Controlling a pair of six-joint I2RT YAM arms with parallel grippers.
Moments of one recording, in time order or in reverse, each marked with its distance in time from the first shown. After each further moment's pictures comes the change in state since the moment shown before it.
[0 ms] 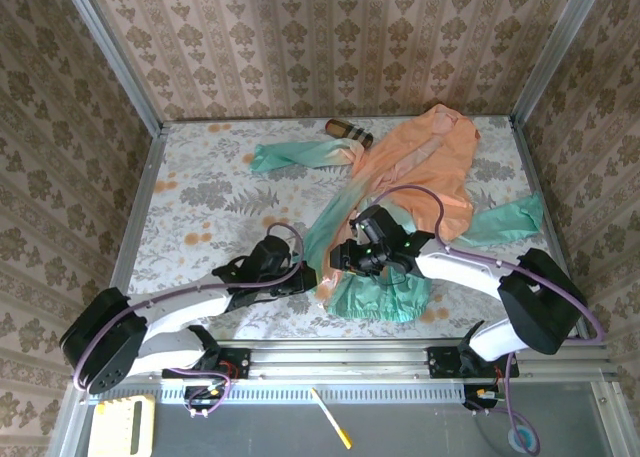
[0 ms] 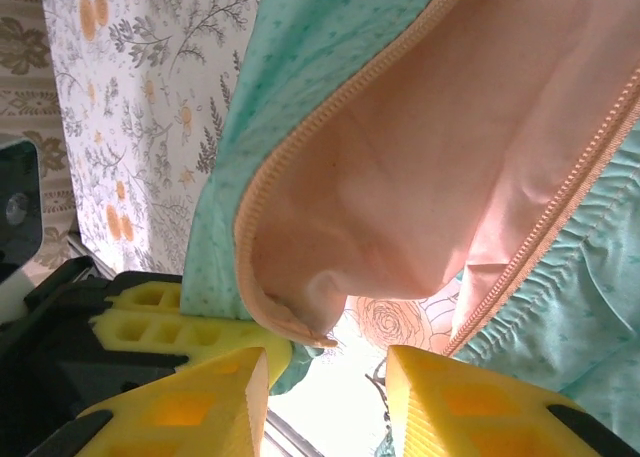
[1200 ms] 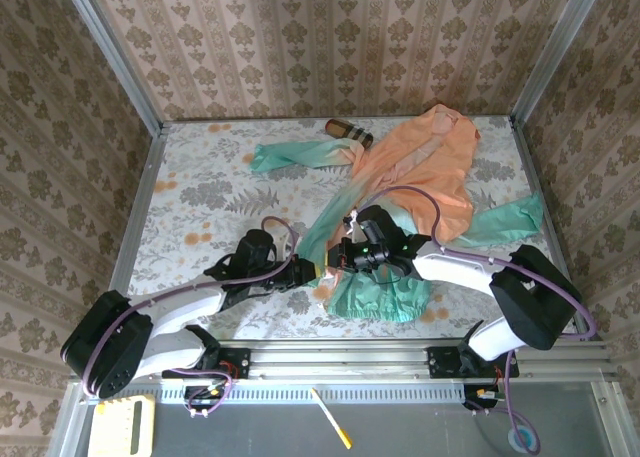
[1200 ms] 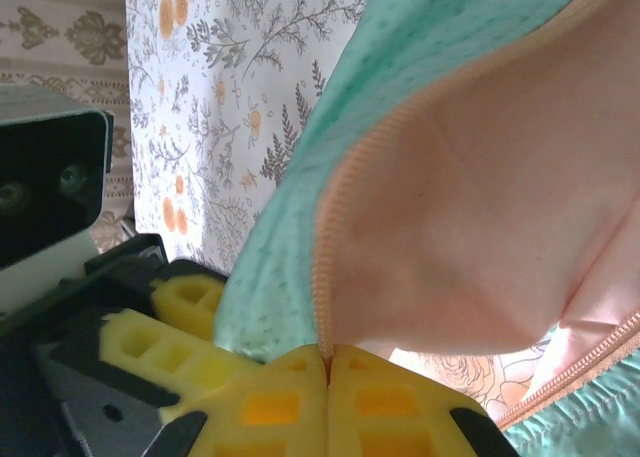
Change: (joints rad) left arm 0.136 -0.008 -0.045 0.129 0.265 0.003; right arm 0.000 0.038 -0.018 0.166 -0.062 0.003
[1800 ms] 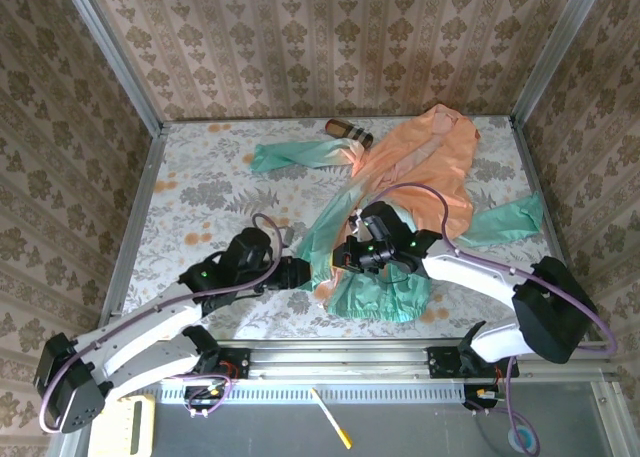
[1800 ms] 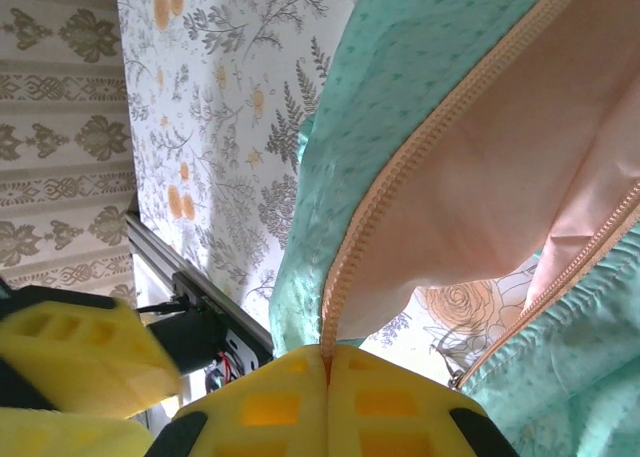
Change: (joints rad) left arm -0.155 -0.264 0.193 -0.476 -0.272 0.111; right arm 0.000 -0.109 0.045 -0.198 0.004 0.028
